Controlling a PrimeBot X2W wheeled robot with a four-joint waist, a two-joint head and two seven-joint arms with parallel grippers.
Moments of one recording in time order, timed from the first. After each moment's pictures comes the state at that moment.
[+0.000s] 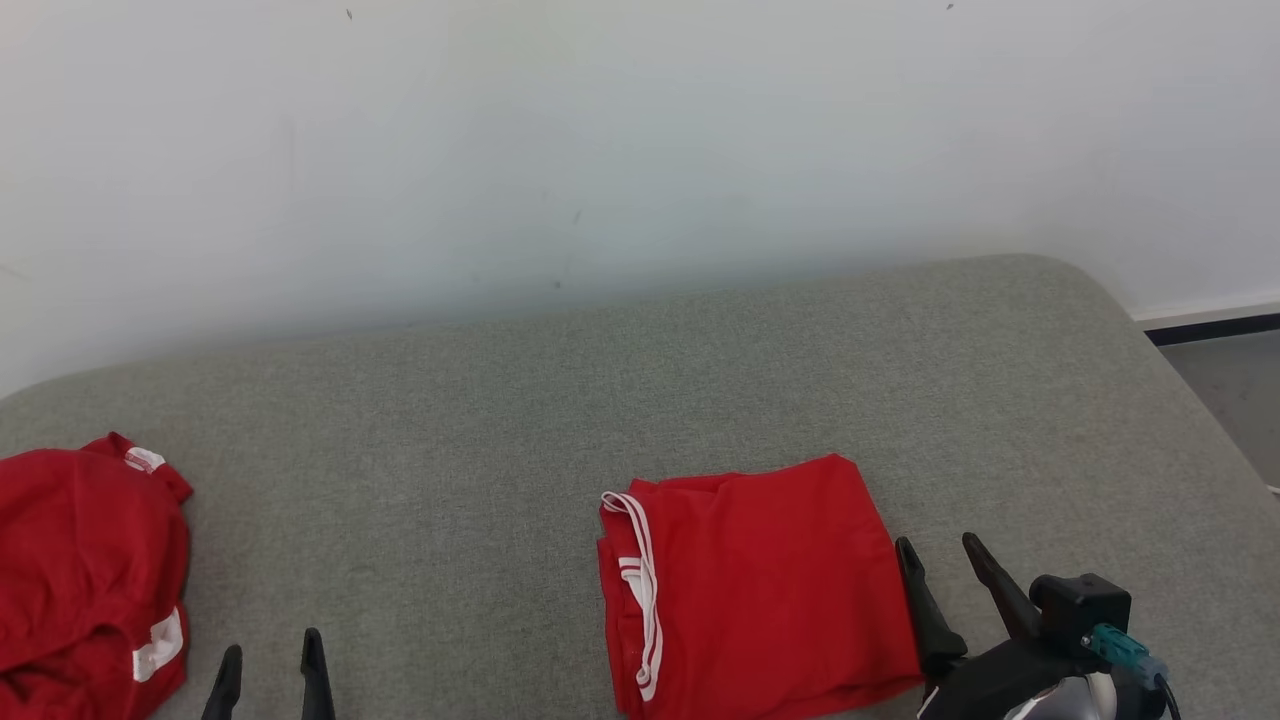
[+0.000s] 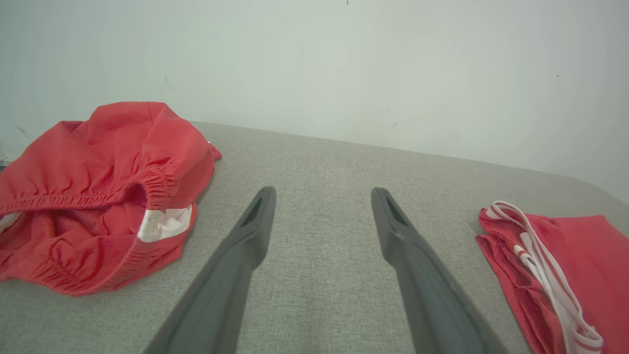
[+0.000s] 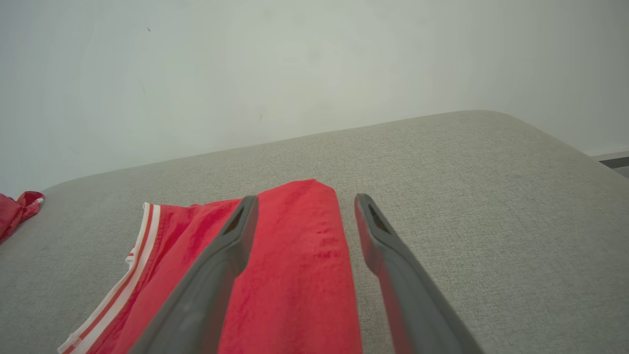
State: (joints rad) left arm 0.06 0.05 0.09 0.23 -0.22 -0.03 -0.26; right arm -0.17 -0.12 0.15 0.47 0.32 0.13 -0.17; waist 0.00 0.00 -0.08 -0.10
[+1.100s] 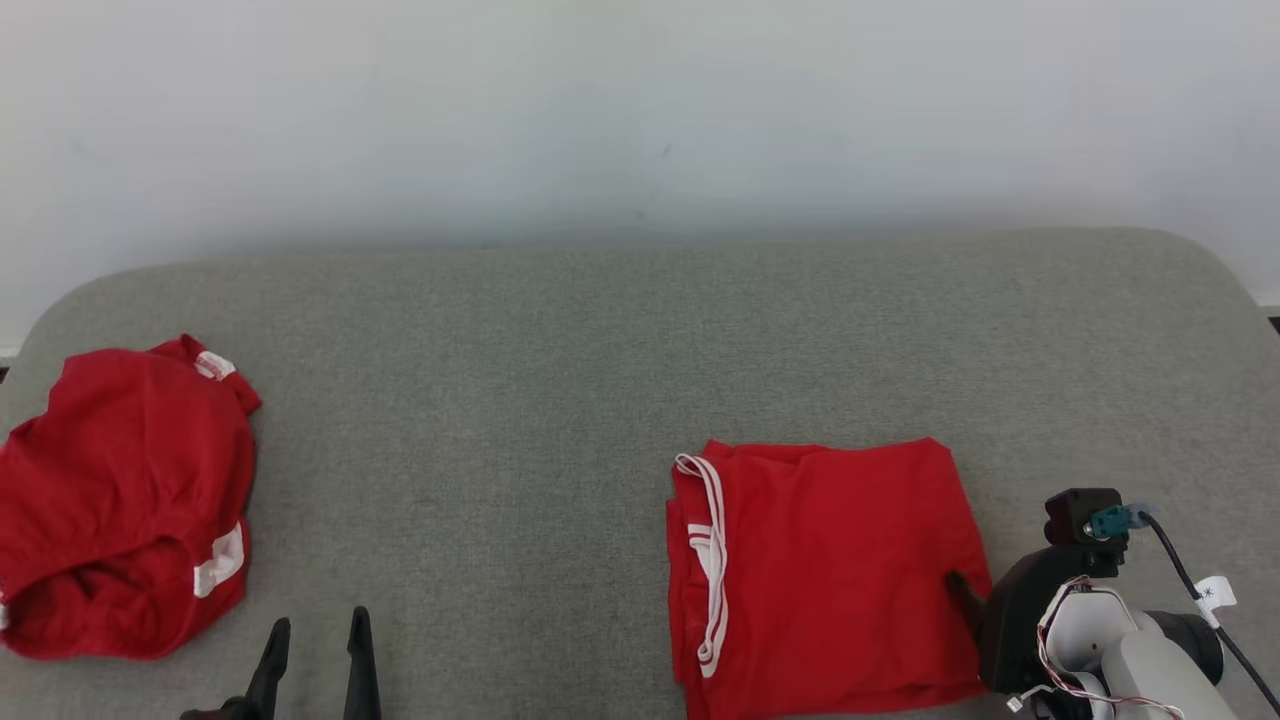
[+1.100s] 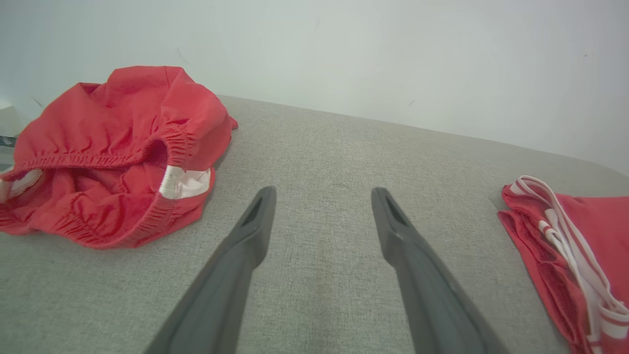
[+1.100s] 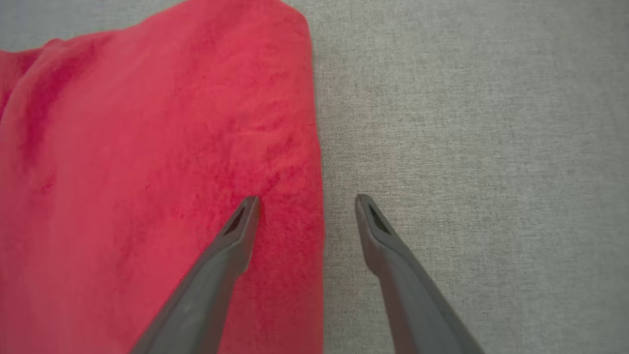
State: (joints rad) left arm 0.05 0.05 0.02 0.23 -0.21 -0.04 -0.26; right arm -0.36 -0.20 0.08 0.67 0.32 0.13 0.38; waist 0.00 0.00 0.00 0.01
